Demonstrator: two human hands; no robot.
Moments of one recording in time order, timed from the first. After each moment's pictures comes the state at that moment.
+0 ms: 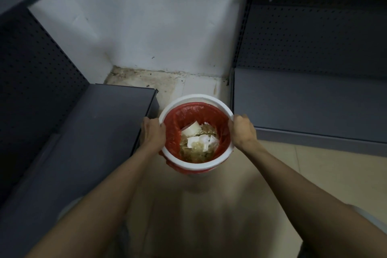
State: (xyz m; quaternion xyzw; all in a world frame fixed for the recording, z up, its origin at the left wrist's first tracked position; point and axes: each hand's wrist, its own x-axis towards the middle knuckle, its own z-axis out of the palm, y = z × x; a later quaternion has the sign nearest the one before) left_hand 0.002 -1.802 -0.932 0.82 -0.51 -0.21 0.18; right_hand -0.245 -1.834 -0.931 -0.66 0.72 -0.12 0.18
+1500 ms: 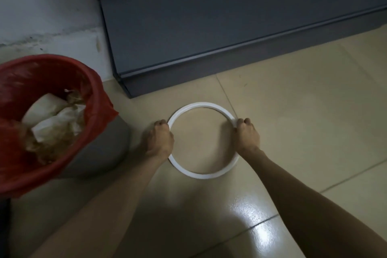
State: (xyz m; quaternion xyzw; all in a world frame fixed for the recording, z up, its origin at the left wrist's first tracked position) left_hand -0.276 -1.775 -1.162 0.63 -0.75 -0.19 -0.05; right_hand -0.497 -1.684 -1.176 -0.45 0.88 -0.02 0.18
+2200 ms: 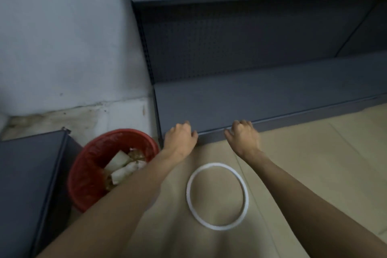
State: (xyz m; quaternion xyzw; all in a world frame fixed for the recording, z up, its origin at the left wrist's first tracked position) left_hand -0.276 -1.832 -0.917 0.58 -0.80 -0.13 0.07; right_hand -0.461 -1.783 -0.936 -0.56 0.82 -0.13 0.03
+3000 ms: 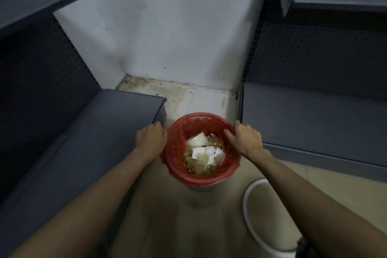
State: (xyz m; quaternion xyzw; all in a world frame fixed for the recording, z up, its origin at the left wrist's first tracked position) left_hand 0.023 -1.800 -0.923 0.79 -0.62 -0.05 0.01; right_hand -0.246 -1.852 -0.932 -0.76 0.64 -0.08 0.10
